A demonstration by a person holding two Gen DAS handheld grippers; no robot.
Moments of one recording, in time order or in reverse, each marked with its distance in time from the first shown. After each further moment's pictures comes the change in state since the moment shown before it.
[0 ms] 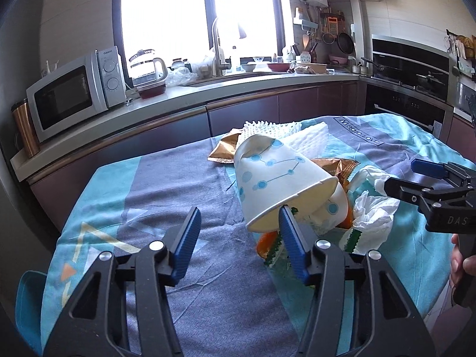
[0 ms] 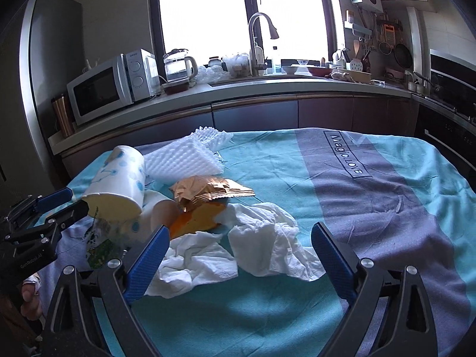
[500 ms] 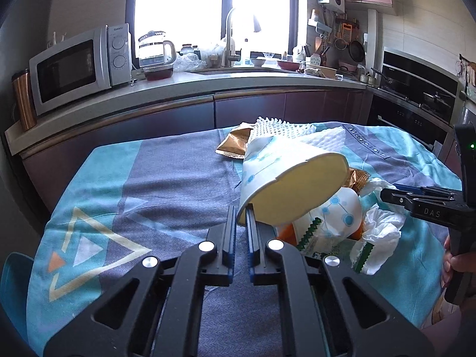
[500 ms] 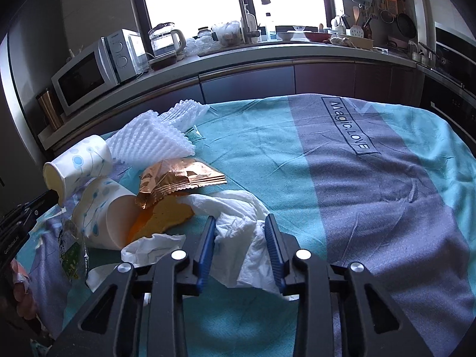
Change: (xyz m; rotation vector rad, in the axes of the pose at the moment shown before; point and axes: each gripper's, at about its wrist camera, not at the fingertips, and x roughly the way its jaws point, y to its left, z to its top) left arm 0.010 0.029 0.004 -0.123 0.032 -0.033; right arm 0.037 -0.026 0.007 0.064 0.152 0.036
